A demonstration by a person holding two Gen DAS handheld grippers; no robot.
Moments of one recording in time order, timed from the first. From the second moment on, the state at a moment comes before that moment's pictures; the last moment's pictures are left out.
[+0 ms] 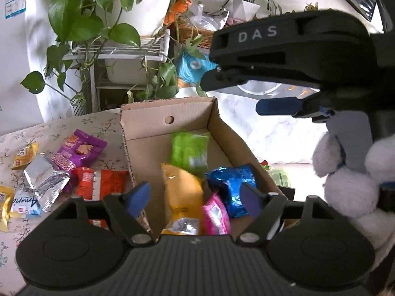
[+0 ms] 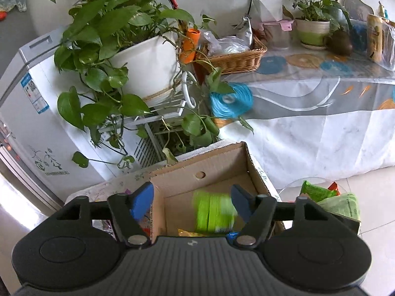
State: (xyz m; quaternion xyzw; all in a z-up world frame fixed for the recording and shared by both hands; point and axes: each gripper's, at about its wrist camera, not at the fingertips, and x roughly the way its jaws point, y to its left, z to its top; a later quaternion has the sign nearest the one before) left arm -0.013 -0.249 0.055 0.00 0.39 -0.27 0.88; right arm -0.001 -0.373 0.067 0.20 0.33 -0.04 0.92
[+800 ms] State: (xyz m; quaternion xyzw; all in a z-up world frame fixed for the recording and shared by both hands) left arm 0.017 -0.140 0.046 0.00 0.42 -0.19 0.89; right arm 0.016 -0.333 0.061 0.16 0.35 0.01 0.92
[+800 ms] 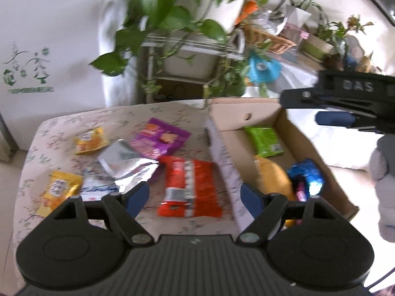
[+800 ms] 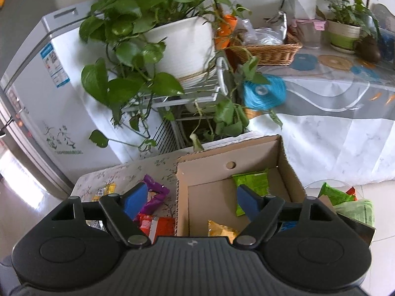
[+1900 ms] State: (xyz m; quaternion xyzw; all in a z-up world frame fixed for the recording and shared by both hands) left arm 0.092 -0.010 -0.024 0.12 0.47 -0.11 0.87; right arm 0.059 -0.216 0.021 0.06 0.39 0.15 0.91
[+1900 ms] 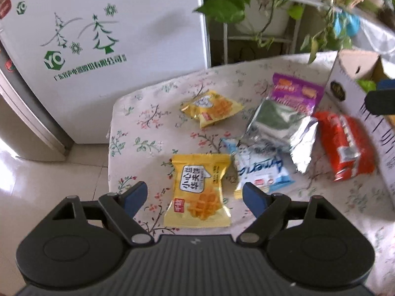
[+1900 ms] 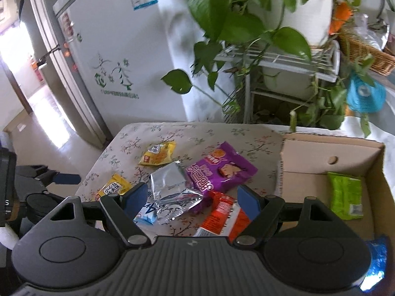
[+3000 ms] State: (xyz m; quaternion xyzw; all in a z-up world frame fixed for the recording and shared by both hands) left arm 0.121 0.012 -0.069 0.07 0.51 -0.14 0.85; right arm 0.122 -0.148 -0.048 -0.04 0.41 0.16 0.90
